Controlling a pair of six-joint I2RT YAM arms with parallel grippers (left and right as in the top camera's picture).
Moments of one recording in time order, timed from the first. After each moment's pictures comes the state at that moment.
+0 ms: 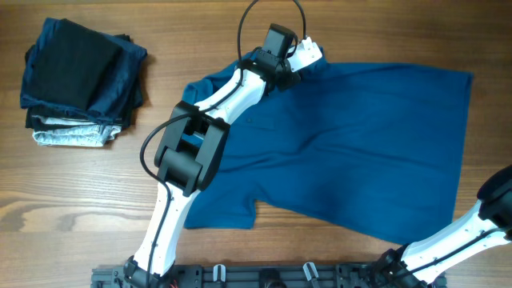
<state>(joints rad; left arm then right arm) -0.54 2.43 1.87 -0.22 0.13 0.58 -0.77 2.08 1.86 -0.80 -0.12 0.32</state>
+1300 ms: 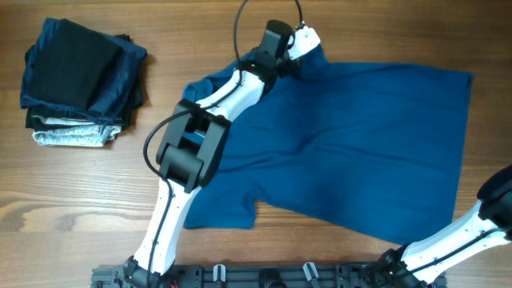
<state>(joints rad) -0.52 2.47 1.87 0.03 0.01 0.58 -0.77 2.08 1.86 -0.80 -0.12 0.32</state>
